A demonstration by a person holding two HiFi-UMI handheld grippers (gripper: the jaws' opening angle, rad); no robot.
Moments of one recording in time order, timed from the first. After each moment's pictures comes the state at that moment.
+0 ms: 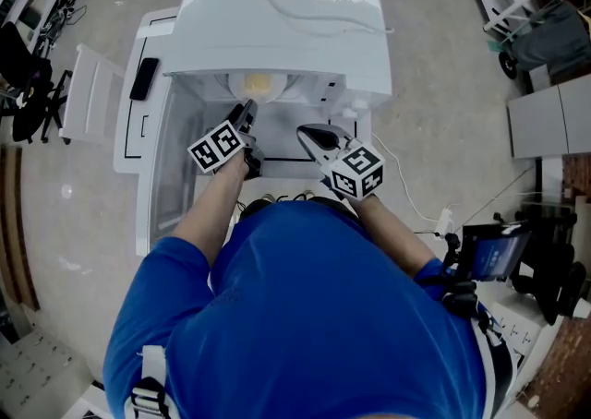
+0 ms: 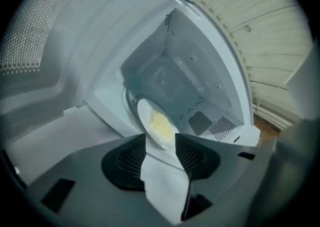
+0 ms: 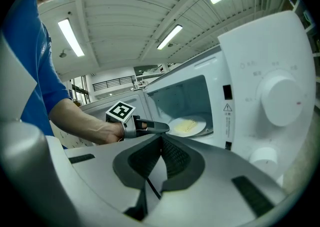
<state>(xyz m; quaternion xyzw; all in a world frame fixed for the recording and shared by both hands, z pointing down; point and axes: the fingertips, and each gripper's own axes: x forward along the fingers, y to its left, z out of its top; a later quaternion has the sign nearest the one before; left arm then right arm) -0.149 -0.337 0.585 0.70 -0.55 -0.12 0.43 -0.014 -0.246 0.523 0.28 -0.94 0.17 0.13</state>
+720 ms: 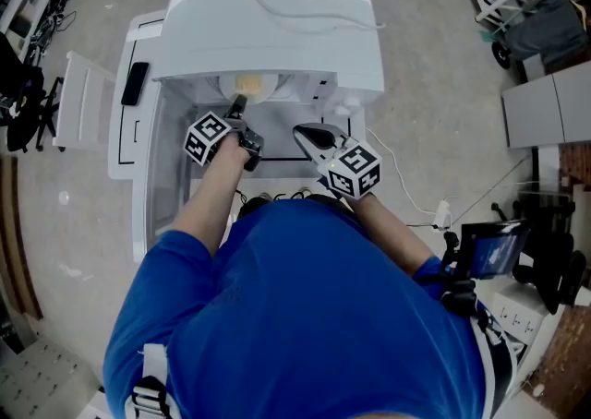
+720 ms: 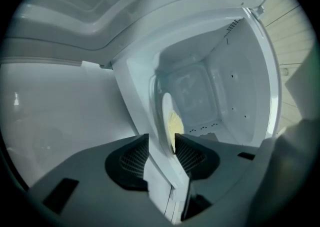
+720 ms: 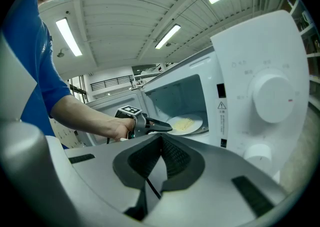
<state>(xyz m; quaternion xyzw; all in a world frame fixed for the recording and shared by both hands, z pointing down) -0.154 -0.351 0.620 0.56 -0.55 -0.23 0.58 -0.006 -0.244 0.527 0.29 -0.93 0.18 0.14</state>
